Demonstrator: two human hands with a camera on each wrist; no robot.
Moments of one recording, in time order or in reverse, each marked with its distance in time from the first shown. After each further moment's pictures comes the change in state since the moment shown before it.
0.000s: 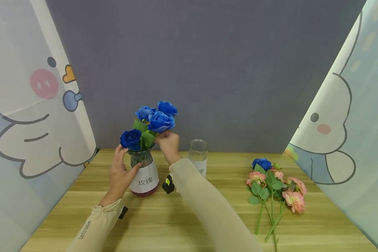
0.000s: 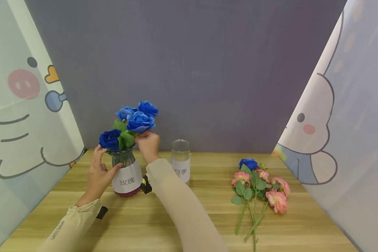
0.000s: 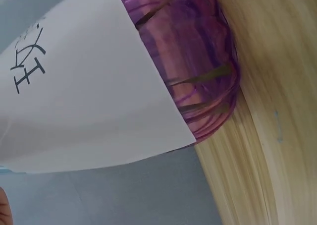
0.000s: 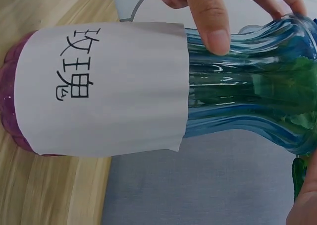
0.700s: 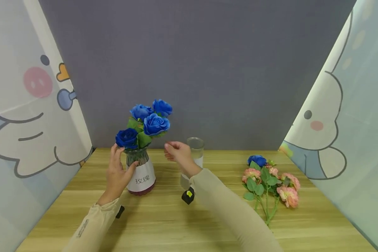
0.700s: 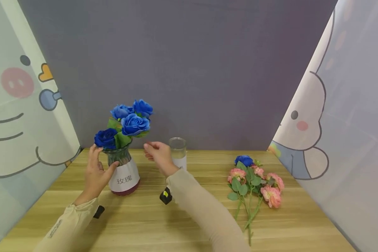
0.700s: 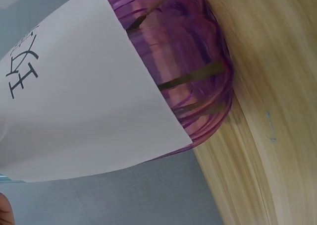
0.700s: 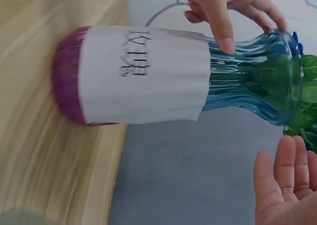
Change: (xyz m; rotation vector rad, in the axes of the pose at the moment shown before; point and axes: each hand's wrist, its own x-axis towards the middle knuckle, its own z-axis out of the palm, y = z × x) left_hand 0.001 0.002 0.004 0.051 0.048 0.043; right_hand -0.025 0.010 -0.070 0.087 -0.309 0.188
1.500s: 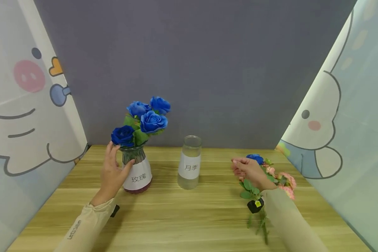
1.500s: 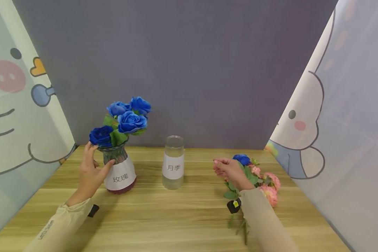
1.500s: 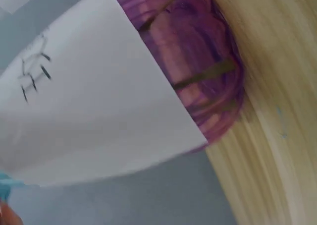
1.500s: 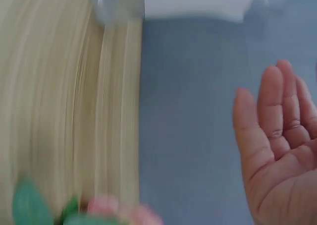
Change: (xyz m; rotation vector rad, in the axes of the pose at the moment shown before) left_hand 0.001 0.004 -0.001 0.026 0.008 -0.041; right_hand -0.063 0.012 -0.230 -0.267 -0.050 0.175
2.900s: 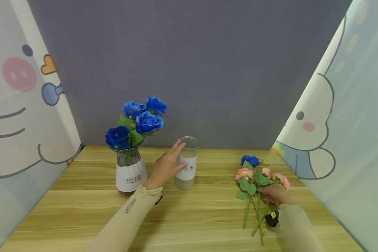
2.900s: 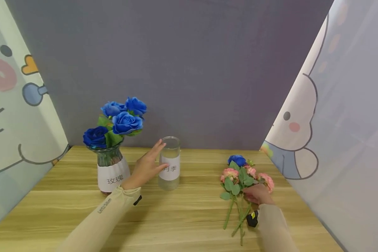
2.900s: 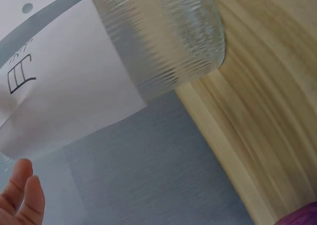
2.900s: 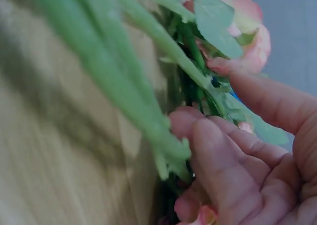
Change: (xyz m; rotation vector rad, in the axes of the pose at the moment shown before) left_hand 0.013 0.086 0.110 -0.086 -0.551 0.089; right_hand -0.042 0.080 -0.083 -0.069 0.273 0.422
